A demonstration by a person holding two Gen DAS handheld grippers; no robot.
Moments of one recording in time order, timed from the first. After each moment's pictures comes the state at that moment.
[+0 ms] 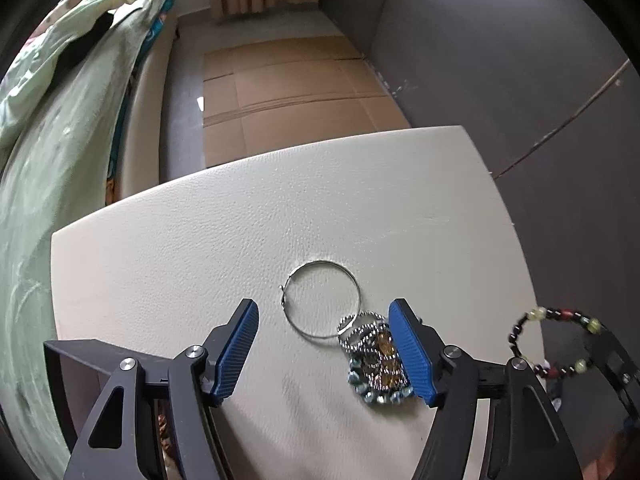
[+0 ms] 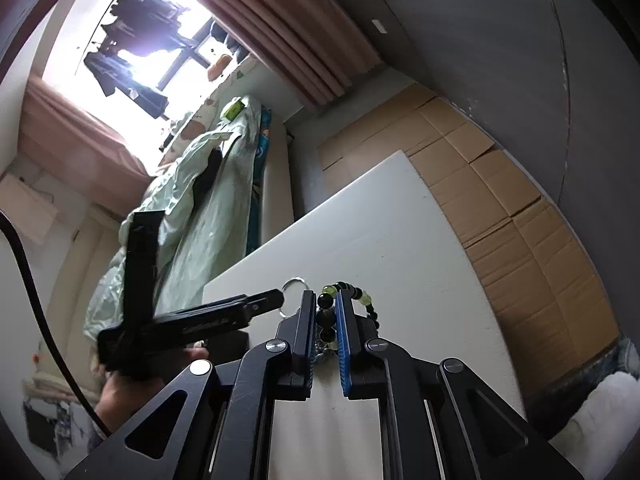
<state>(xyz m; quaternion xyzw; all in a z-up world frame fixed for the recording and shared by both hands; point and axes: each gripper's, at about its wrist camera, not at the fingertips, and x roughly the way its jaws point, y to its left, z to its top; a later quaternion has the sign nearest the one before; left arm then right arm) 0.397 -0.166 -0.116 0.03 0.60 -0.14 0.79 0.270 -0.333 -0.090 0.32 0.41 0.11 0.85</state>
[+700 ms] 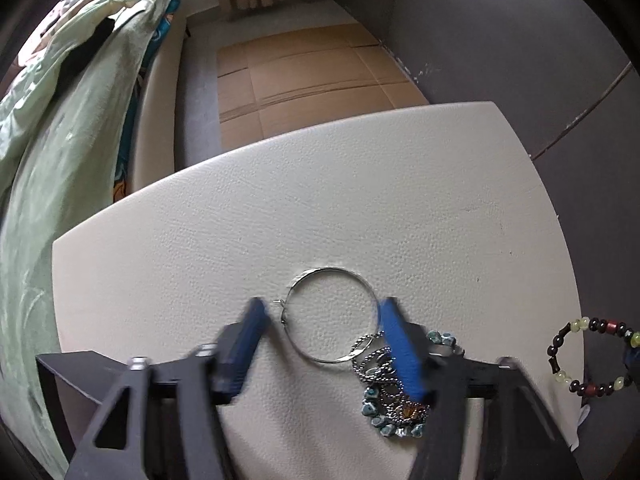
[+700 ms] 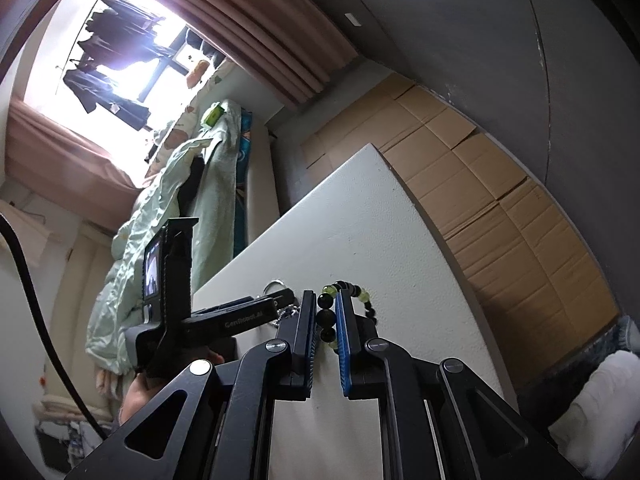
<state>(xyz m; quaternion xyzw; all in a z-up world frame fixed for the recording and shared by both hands) 0.404 -0.182 -0.140 0.07 0.60 -0.10 0.79 0.267 -0.340 -0.099 0.34 0.43 0.08 0.83</state>
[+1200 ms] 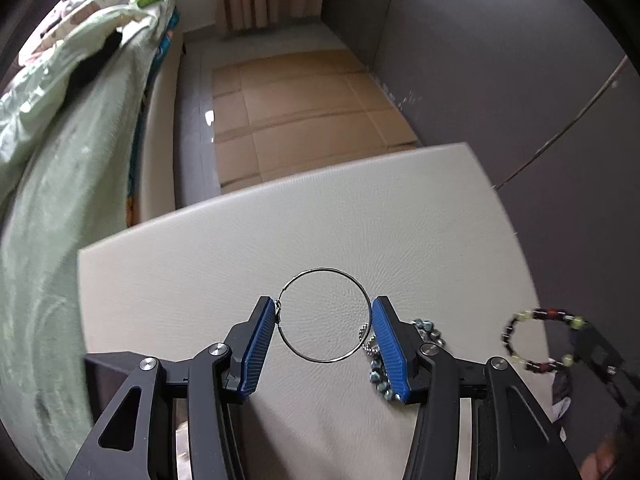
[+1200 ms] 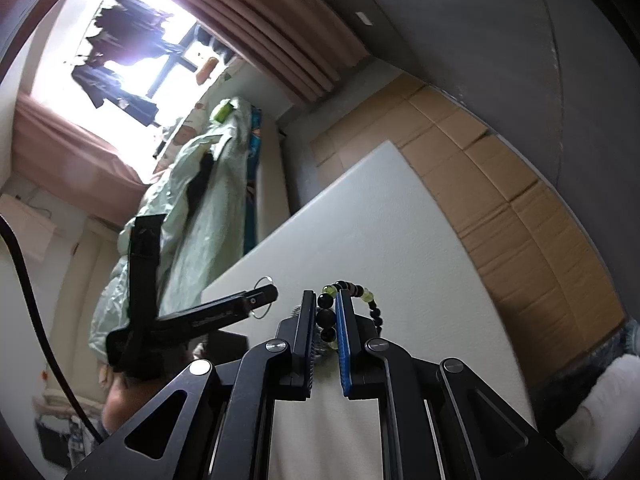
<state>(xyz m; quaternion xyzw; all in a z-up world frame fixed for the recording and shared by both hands) 0.389 -0.158 -0.083 0.04 0.57 -0.14 0.81 0.274 -0.326 -0.093 0.33 0.42 0.10 0.84</state>
